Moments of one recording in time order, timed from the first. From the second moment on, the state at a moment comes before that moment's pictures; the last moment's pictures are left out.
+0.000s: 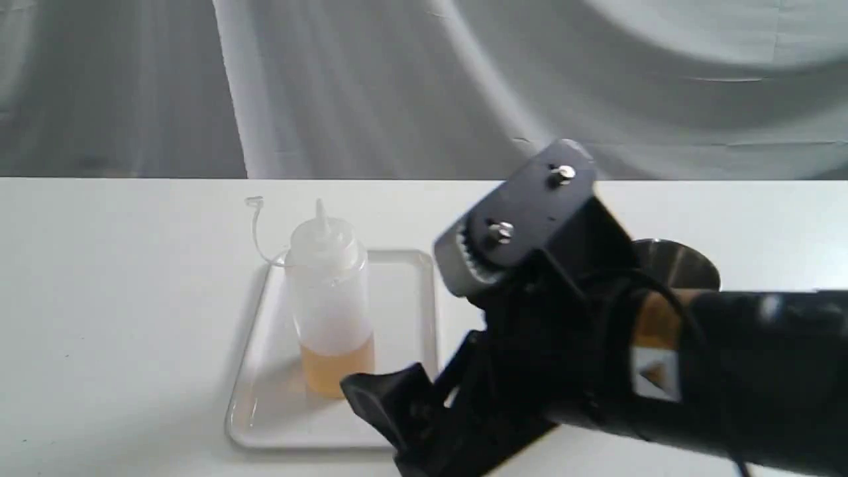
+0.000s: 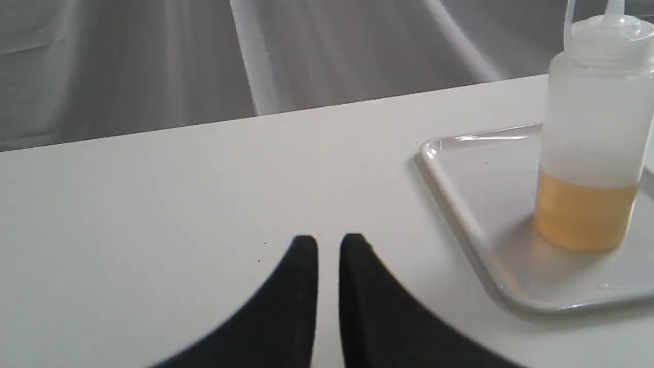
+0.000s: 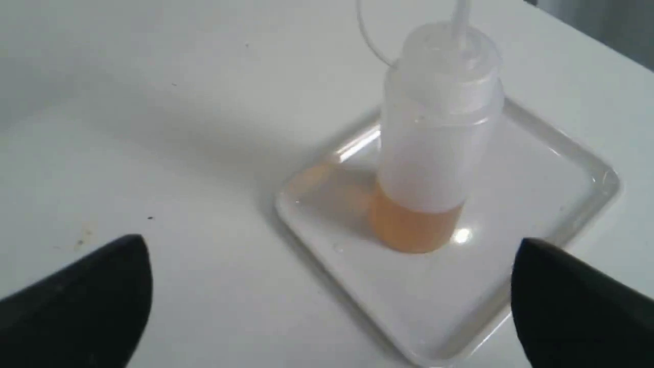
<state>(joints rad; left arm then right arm) -0.07 0.00 0.00 0.04 0.29 0.06 0.72 1.23 -0.73 0.04 0.11 -0.06</state>
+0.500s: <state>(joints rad) -0.07 0.00 0.00 0.04 0.29 0.06 0.84 0.79 -0.54 0.11 0.35 -0.02</state>
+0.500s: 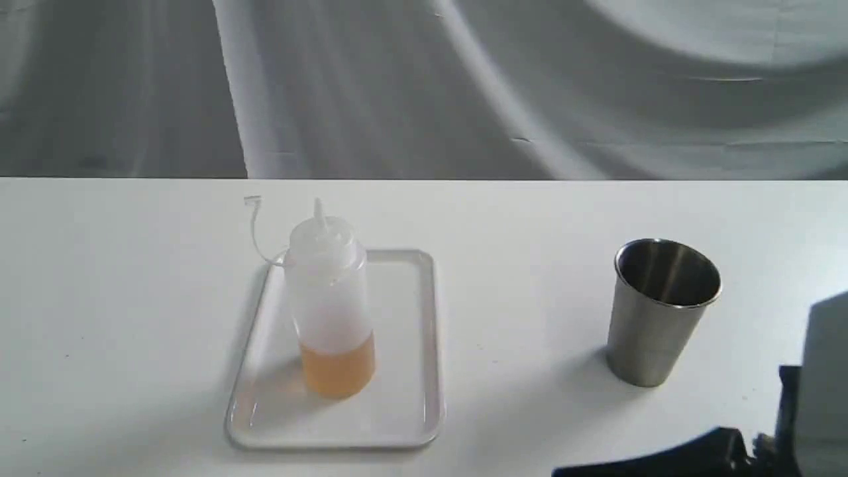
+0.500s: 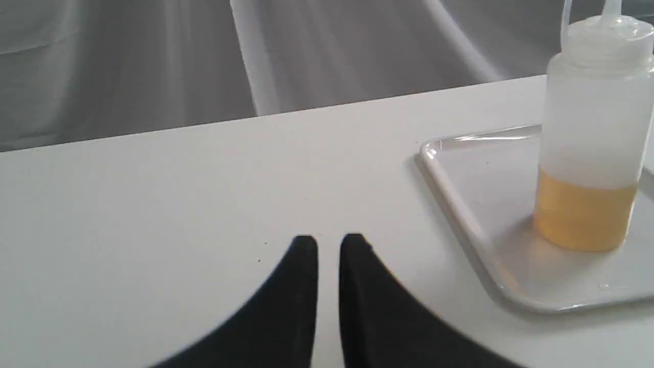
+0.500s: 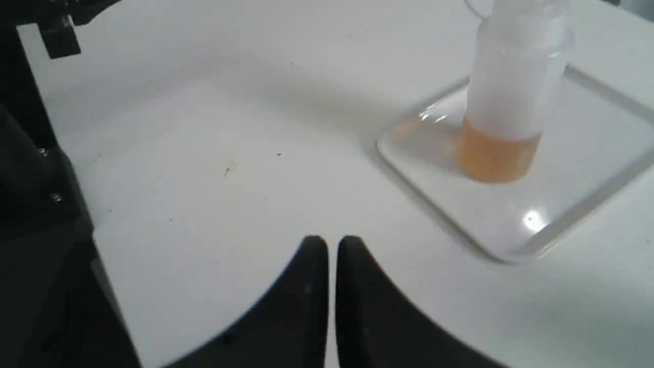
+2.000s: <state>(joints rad) -0.07 0.00 0.00 0.04 0.29 0.06 -0.11 0.12 -0.22 0.10 0.09 -0.01</state>
